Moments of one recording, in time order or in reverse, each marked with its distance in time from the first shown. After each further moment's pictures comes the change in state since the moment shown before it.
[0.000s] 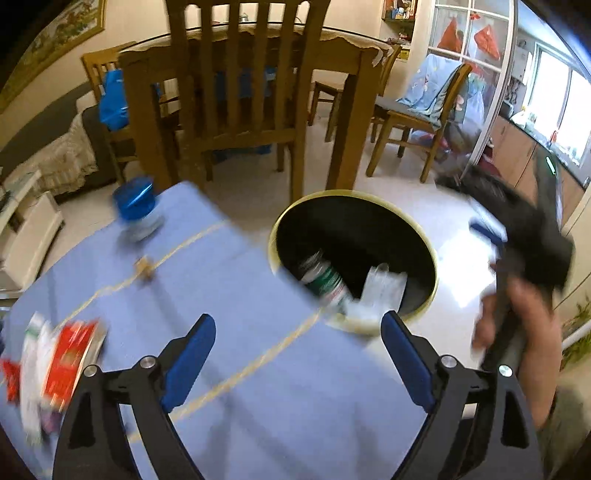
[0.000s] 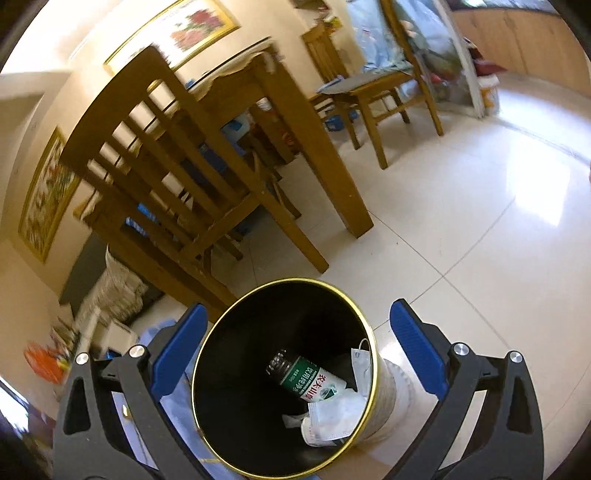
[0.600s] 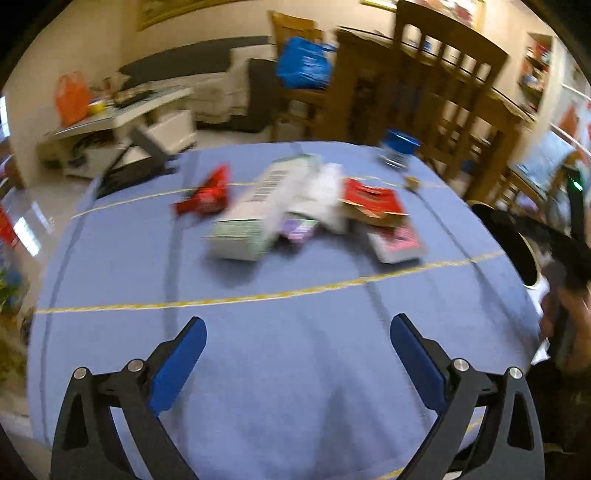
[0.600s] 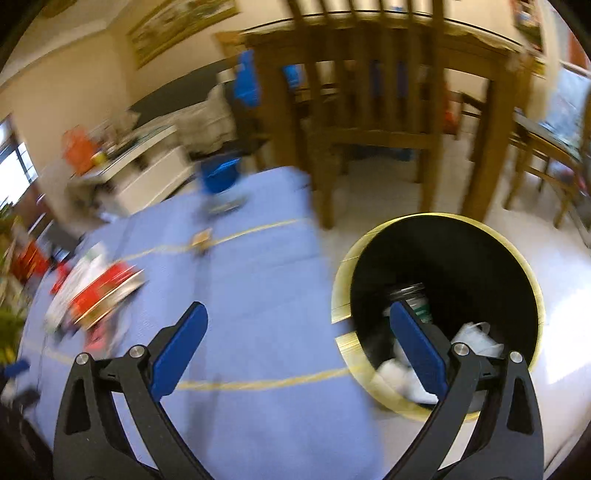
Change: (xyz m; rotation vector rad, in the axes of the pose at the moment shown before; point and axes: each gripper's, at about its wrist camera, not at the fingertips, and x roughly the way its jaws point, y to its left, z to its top) left arm -0.127 0.183 -0.169 -0.424 -0.047 0.317; right arm 0.000 0.188 -0.151 -0.689 0.292 0.248
